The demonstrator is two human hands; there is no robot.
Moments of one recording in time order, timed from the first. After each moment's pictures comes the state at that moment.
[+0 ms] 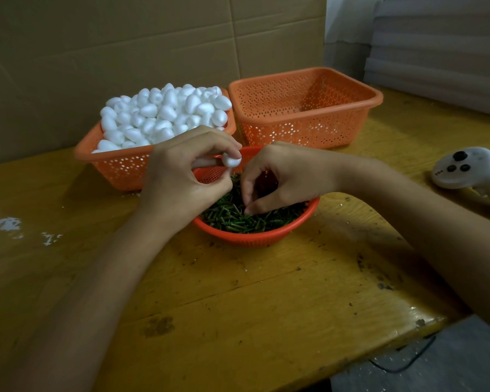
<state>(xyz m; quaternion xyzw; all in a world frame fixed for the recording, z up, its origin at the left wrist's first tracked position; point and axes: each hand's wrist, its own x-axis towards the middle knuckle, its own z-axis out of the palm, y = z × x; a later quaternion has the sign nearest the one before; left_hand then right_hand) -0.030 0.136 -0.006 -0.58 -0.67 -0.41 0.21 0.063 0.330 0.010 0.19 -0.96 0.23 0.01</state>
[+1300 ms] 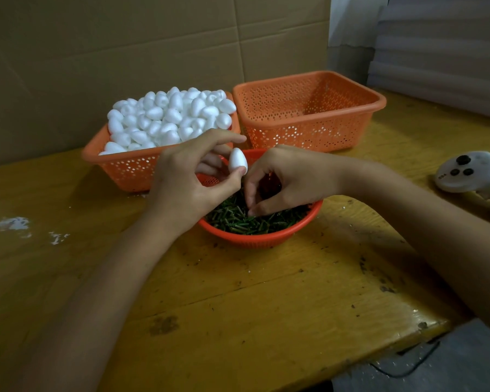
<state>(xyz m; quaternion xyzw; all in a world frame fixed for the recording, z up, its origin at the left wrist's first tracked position) -0.029 0.136 -0.009 -0.54 -0.70 -0.43 0.18 0.064 0.331 0.010 0.18 -0.96 0.24 0.01</state>
